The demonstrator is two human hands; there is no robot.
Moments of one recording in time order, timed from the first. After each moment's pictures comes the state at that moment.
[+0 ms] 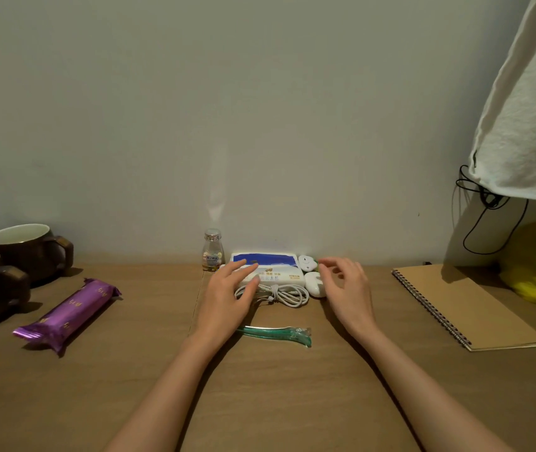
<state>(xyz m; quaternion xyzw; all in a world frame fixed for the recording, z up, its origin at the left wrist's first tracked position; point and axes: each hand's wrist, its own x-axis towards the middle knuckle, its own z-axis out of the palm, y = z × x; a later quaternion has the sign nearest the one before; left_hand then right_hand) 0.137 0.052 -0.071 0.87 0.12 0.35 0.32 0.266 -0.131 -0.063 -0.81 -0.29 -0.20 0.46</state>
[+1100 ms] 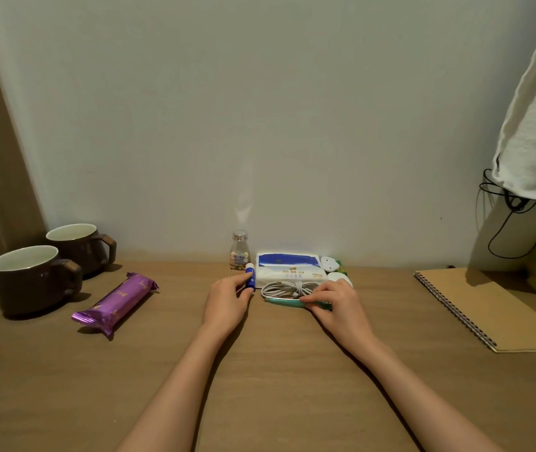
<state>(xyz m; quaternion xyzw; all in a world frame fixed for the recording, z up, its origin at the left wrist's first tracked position) 0.118 0.085 -0.080 0.87 0.21 0.30 0.34 0.233 -0.109 -0.088 -0.81 -0.44 -0.20 0.35</state>
